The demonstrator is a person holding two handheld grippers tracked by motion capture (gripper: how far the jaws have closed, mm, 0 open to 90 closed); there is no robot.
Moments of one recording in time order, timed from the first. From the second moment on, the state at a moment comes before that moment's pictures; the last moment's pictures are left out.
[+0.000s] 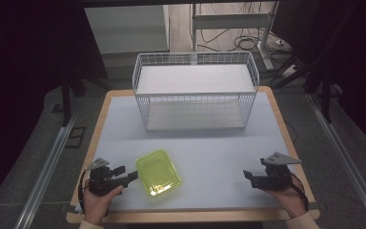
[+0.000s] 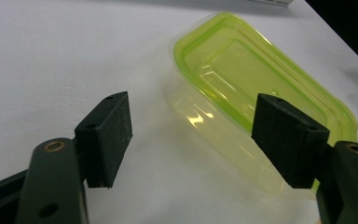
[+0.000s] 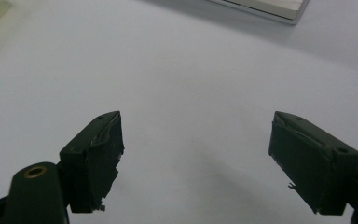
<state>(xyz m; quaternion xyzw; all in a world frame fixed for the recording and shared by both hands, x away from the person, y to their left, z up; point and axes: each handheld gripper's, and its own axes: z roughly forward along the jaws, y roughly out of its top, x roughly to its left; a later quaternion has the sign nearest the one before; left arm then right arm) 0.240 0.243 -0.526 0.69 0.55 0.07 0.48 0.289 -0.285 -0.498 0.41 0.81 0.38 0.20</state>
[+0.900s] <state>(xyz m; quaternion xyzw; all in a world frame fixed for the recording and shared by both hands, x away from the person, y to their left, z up) 0.221 0.254 -0.514 0.70 0.56 0.06 0.43 0.284 -0.279 -0.501 0.40 0.82 0.36 0.18</state>
